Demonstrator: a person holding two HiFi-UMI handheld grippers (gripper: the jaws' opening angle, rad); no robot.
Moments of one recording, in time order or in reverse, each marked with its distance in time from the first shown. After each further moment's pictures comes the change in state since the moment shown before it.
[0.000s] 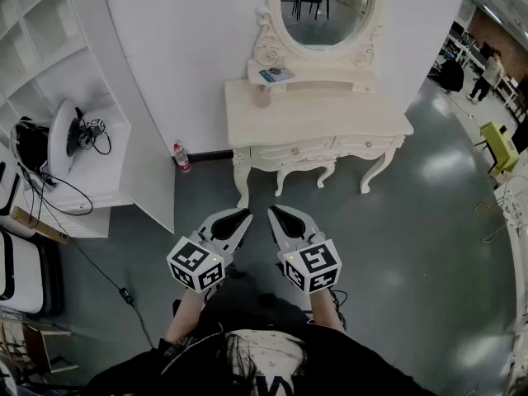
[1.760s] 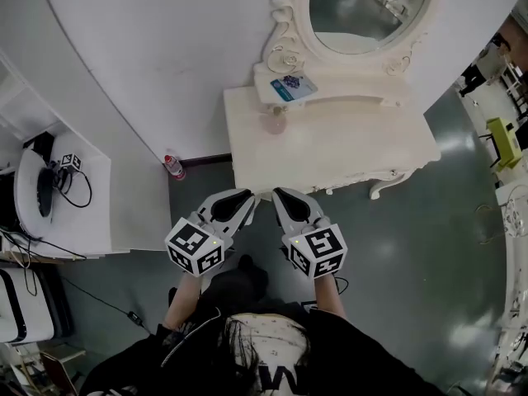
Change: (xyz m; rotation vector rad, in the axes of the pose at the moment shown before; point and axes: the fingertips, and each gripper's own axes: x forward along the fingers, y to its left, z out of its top) left arm 0.161 0.271 0.056 -0.052 0.064 -0.066; right arm 0.274 -0.158 0.026 0.060 0.074 -0.055
